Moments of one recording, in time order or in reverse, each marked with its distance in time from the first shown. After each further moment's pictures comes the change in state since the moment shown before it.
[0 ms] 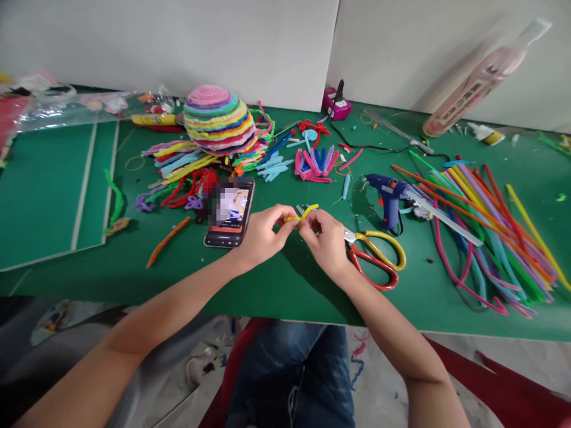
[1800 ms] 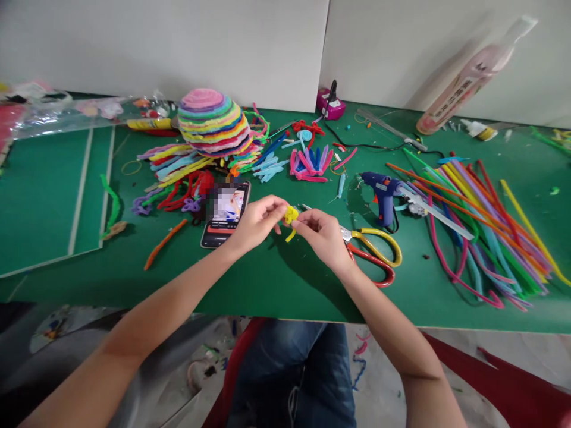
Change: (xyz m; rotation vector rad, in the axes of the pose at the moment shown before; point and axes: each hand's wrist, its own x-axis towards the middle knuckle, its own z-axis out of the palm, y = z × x) left_hand 0.011 -0.013 -0.006 -0.511 -0.145 -0.437; right_hand 0.003 0.003 -0.004 0.491 -0.196 0.367
